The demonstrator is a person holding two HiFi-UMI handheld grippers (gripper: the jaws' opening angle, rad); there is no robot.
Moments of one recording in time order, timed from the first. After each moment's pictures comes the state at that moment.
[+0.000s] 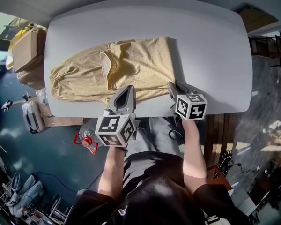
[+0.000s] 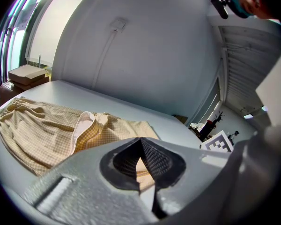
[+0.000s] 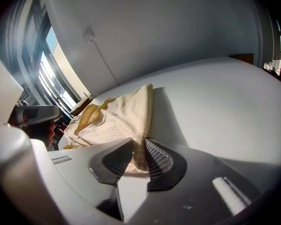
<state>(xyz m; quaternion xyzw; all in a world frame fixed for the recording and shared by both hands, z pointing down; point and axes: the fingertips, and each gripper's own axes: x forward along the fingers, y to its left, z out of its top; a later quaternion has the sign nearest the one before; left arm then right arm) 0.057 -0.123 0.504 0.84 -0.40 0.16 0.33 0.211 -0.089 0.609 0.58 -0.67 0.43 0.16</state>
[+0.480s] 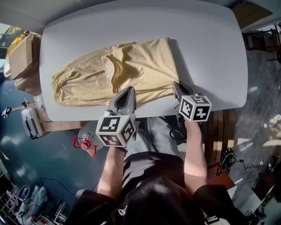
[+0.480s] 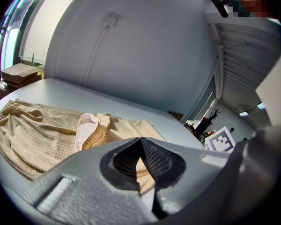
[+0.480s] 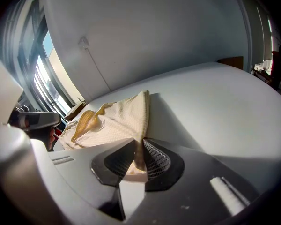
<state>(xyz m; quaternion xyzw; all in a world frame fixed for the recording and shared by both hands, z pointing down) 0.088 -0.112 0.507 0.85 -0.38 0.17 0.33 0.258 -0.071 0.595 0.61 -0.65 0.42 0.15</state>
